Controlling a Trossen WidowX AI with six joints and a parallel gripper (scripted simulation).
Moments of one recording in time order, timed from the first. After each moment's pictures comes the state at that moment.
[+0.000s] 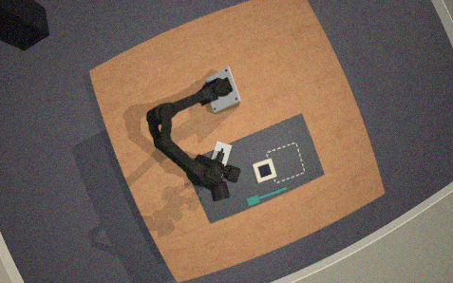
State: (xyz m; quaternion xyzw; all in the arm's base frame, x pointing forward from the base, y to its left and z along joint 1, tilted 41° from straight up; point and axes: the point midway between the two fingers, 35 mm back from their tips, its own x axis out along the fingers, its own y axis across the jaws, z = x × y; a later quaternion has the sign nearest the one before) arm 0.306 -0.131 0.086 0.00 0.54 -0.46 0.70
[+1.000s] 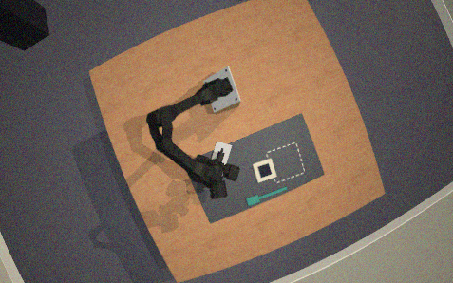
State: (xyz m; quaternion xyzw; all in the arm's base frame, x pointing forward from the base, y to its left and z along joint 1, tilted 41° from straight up) arm 0.306 -0.153 0.065 -0.01 0.54 -0.46 0.70
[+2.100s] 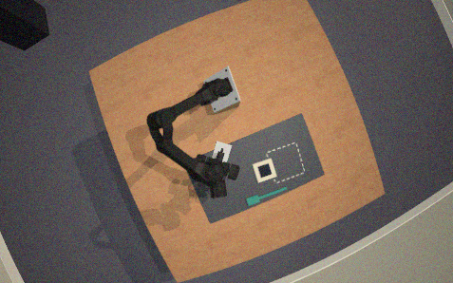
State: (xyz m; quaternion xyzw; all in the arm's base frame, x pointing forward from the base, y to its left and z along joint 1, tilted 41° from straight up) arm 0.303 -0.159 0.056 -0.02 0.55 -0.46 0.70
